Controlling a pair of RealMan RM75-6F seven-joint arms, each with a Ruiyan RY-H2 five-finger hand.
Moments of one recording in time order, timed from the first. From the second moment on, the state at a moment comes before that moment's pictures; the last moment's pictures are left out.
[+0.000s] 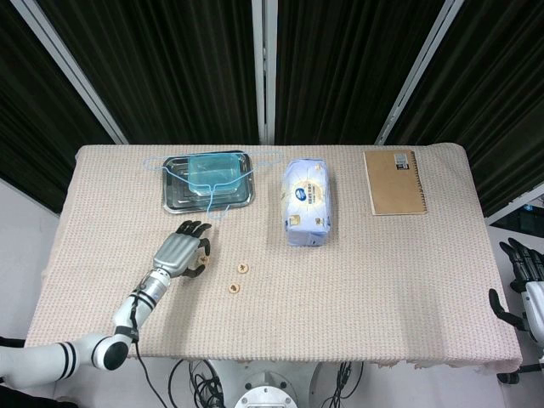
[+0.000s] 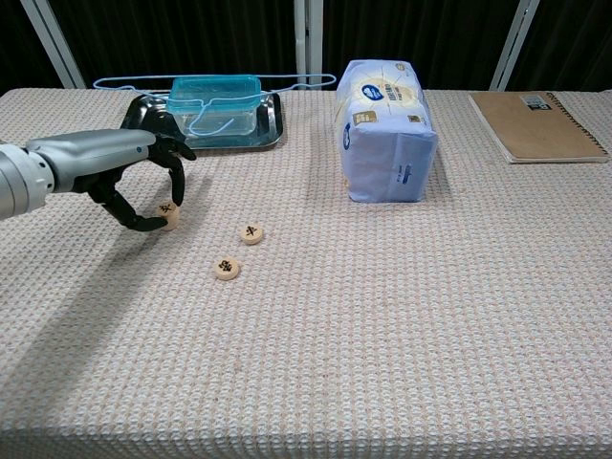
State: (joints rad) left arm -0.72 -1.52 -0.11 -1.49 1.07 0.90 0.28; right arm 0.03 -0.96 0.04 -1.65 -1.51 1.48 0.28
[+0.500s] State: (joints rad) left arm -0.72 -1.52 -0.11 -1.48 1.07 0.89 0.27; right arm 0.03 -0.96 0.04 -1.65 -1.51 1.48 0.27
